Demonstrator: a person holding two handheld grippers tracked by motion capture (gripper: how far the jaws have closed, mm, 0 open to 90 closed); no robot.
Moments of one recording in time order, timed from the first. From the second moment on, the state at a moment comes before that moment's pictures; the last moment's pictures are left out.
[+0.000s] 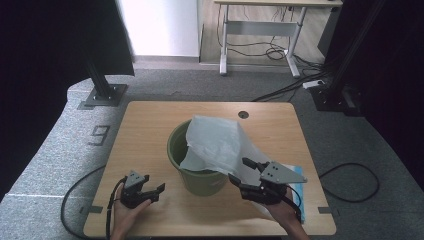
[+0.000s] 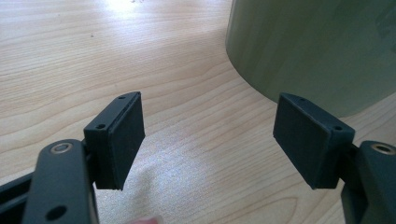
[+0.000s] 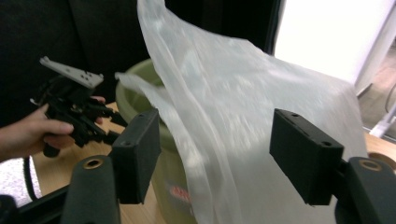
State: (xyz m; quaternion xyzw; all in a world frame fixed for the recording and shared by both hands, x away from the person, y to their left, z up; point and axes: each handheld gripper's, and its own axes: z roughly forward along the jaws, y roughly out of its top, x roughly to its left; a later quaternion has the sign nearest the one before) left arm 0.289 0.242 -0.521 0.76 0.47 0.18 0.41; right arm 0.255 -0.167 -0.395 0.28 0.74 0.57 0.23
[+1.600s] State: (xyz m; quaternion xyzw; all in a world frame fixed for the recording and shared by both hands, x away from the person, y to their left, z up) left arm 0.273 0.236 -0.465 0.74 0.43 0.17 0.48; right arm 0.270 -0.195 -0.400 0.30 0.70 0.56 0.32
